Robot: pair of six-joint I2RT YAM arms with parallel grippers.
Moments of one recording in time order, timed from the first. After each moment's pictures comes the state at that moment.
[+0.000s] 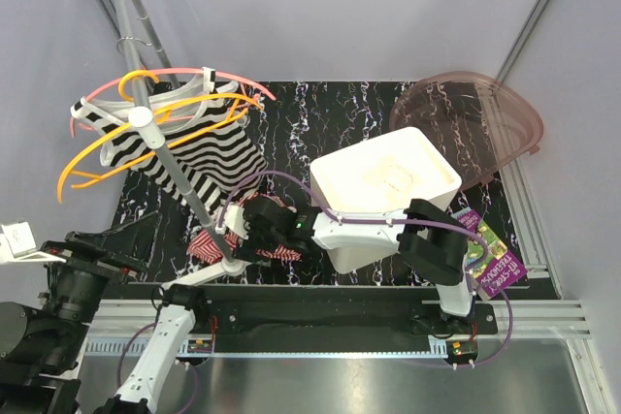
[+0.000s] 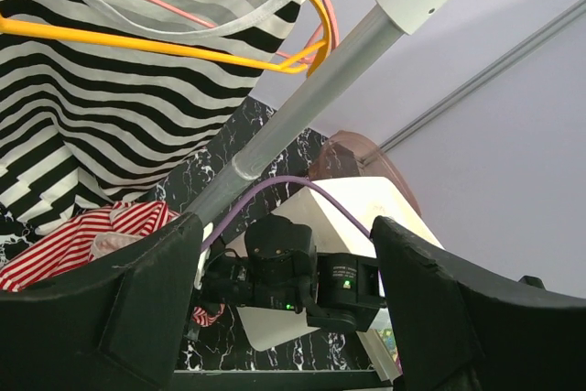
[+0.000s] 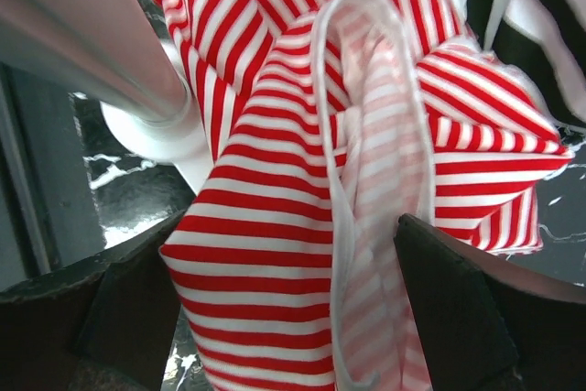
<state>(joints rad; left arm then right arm) -0.13 0.44 1.65 -1.20 0.04 -0.71 1.23 1.94 1.38 -0.18 0.02 -0.26</state>
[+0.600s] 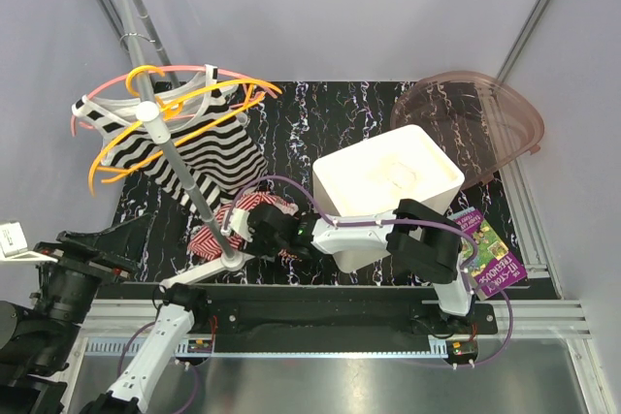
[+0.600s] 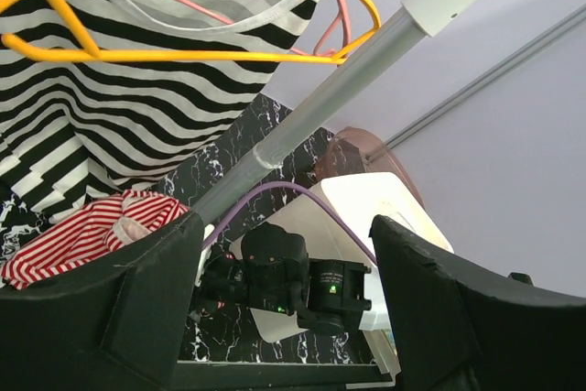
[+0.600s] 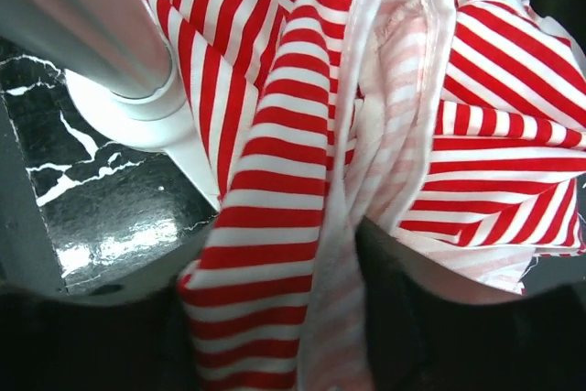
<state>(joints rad) -0.22 0.45 1.67 -1.23 -0.06 -0.72 1.22 1.99 1.30 -0.05 0.07 -0.23</state>
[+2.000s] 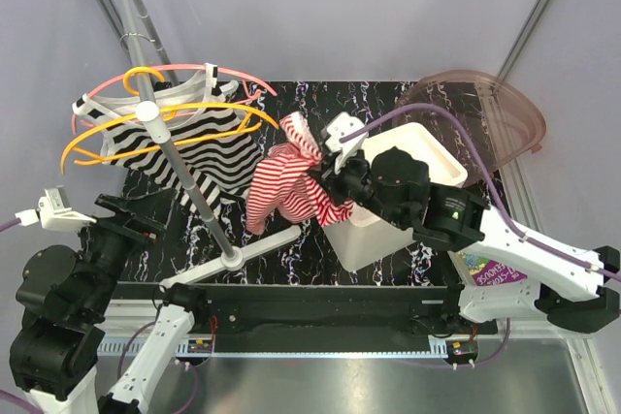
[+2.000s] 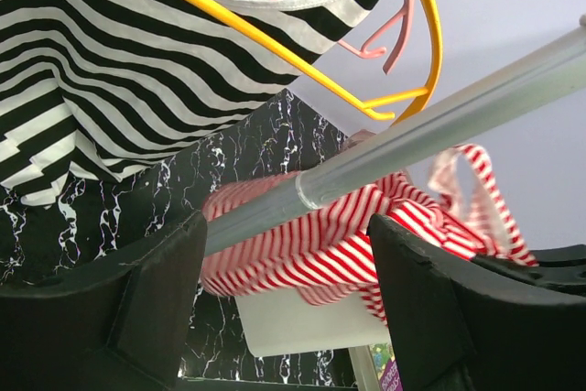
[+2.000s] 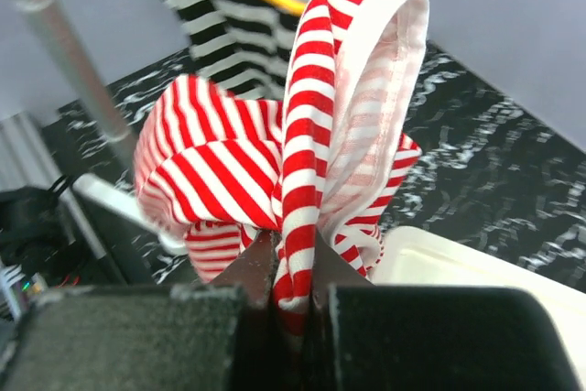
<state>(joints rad) -0.22 0.41 1.36 -1.05 -0.10 -0.84 1.20 1.19 1.39 -0.37 0.30 0.02</state>
